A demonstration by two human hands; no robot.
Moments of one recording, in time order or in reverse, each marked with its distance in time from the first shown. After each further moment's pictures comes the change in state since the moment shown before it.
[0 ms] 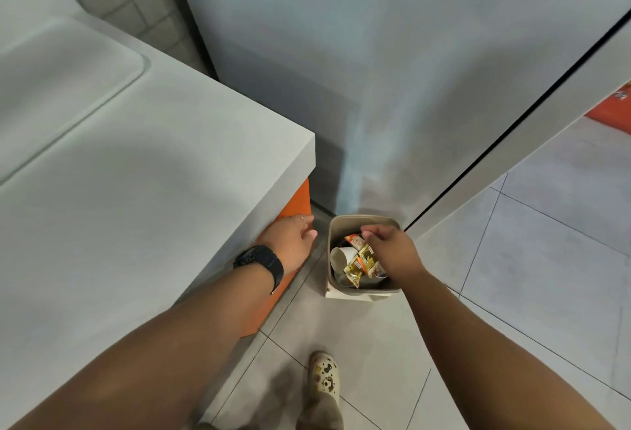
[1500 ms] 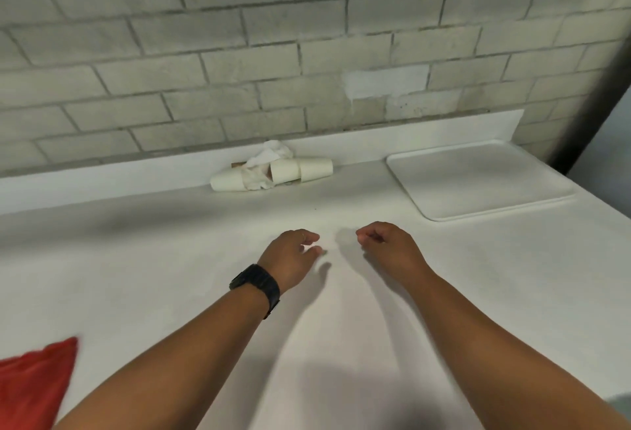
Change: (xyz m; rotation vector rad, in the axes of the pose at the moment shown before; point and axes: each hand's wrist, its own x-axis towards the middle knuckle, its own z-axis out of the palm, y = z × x) left_hand -0.396 -0.399 -0.253 -0.394 0.827 -0.339; right_hand -0.295 -0.362 0.407 -0.055 -0.546 -0.849
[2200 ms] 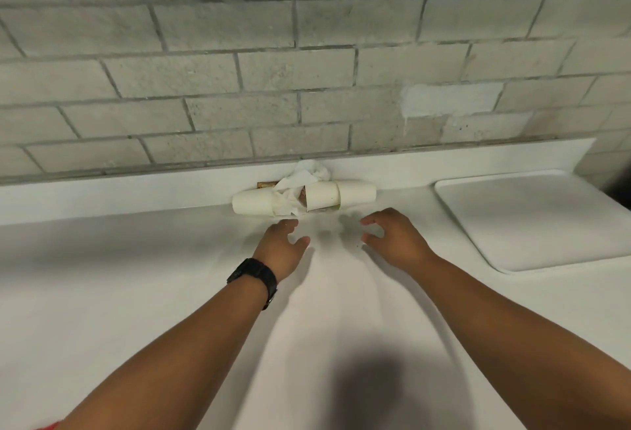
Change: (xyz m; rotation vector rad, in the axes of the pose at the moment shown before) left_hand 0.134 -0.083 -0.072 -0.114 0.077 -0.160; right_hand 0.153 -0.033 0.074 -0.517 -0.068 -0.158
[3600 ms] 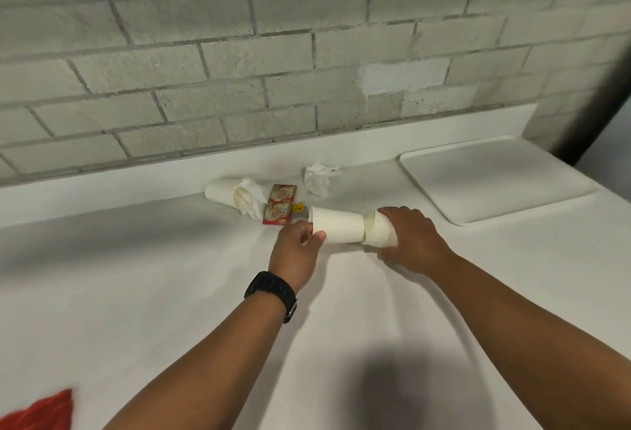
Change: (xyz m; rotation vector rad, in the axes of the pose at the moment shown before) left_hand -0.086 0.031 0.047 -0.122 0.085 0.182; right_hand -0.087 0.053 -0.025 -0.277 0.054 -0.038
